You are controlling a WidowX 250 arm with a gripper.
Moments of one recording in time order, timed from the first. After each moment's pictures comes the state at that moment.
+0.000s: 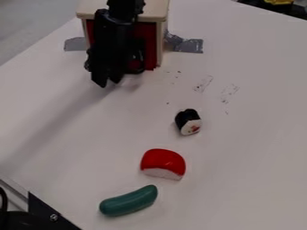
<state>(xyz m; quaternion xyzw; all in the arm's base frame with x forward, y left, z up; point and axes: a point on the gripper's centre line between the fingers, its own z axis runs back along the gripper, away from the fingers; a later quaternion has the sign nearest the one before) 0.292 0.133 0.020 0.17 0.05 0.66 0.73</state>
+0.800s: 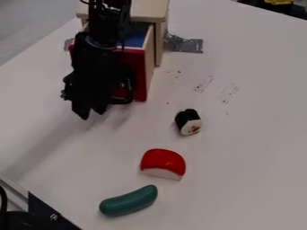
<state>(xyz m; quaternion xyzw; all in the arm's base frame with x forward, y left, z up) 0.220 0.103 0.028 0.17 0.08 0.65 0.74</state>
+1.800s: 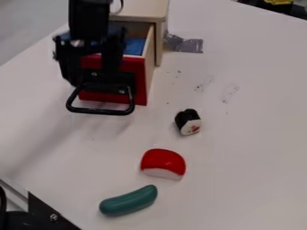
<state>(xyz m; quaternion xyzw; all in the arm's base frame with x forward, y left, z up) 0.235 0.094 0.112 0.10 0.04 0.58 0.81</state>
